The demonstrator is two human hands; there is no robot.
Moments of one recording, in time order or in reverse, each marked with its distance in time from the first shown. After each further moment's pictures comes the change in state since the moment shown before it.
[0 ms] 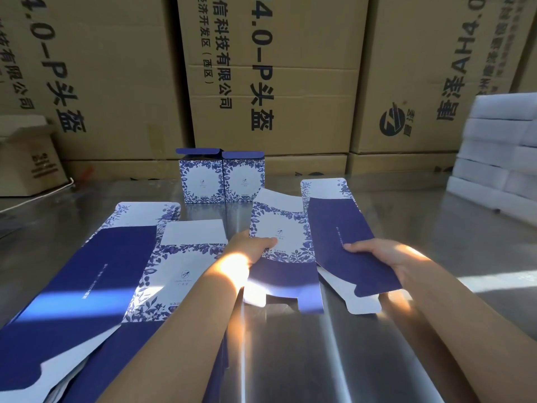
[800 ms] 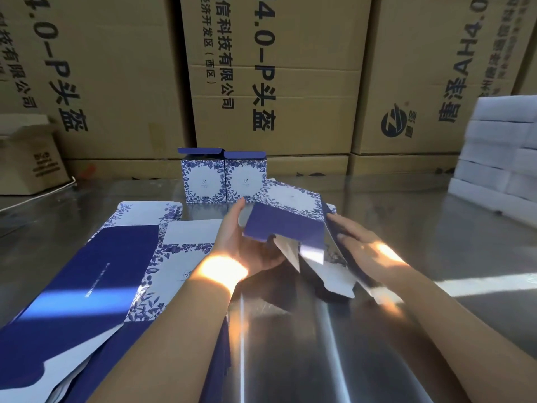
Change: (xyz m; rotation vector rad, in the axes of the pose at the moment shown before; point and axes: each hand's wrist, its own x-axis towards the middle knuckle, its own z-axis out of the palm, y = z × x) left_hand -0.018 0.014 -0.012 -0.961 -0.460 -0.179; right_hand -0.011 0.003 0.027 -0.464 0.050 -0.750
